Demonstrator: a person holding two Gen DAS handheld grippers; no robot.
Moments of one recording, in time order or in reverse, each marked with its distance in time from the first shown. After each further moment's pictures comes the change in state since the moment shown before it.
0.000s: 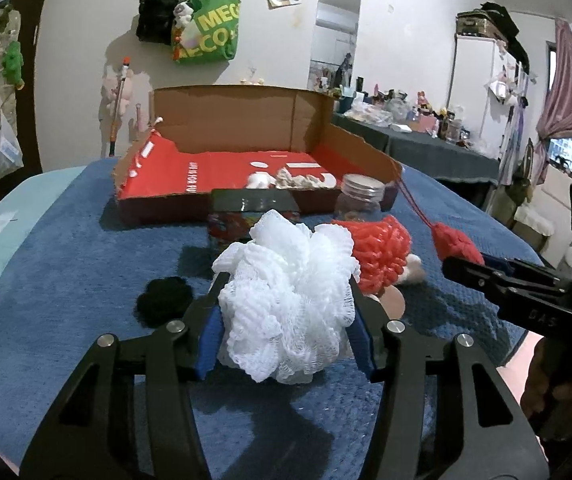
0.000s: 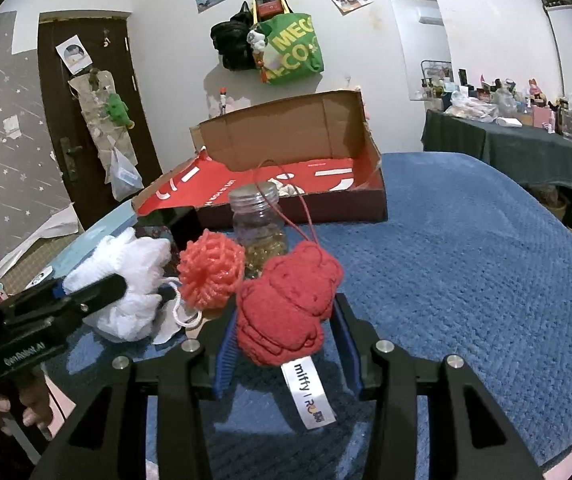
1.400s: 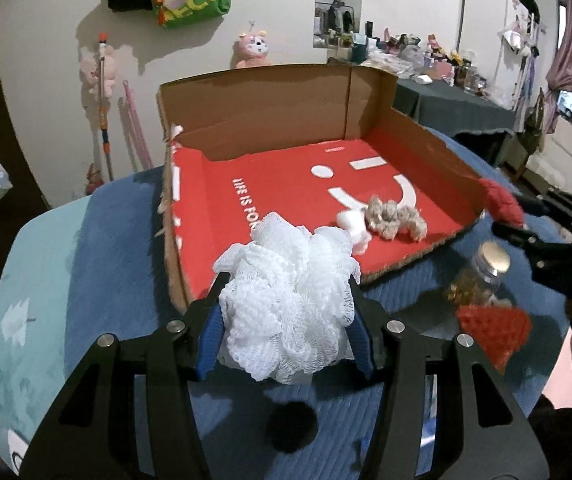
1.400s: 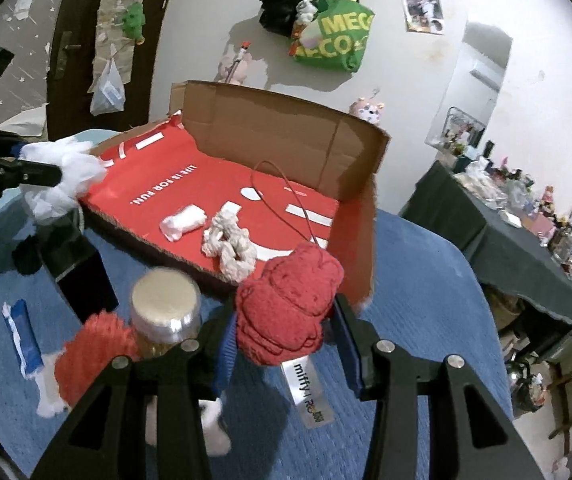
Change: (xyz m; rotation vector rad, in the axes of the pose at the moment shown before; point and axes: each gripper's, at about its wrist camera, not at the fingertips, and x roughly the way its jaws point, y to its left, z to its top) left arm 0.087 0.098 0.127 0.110 0.255 -0.005; right arm 0.088 0.005 0.107 -0.401 0.124 -0.169
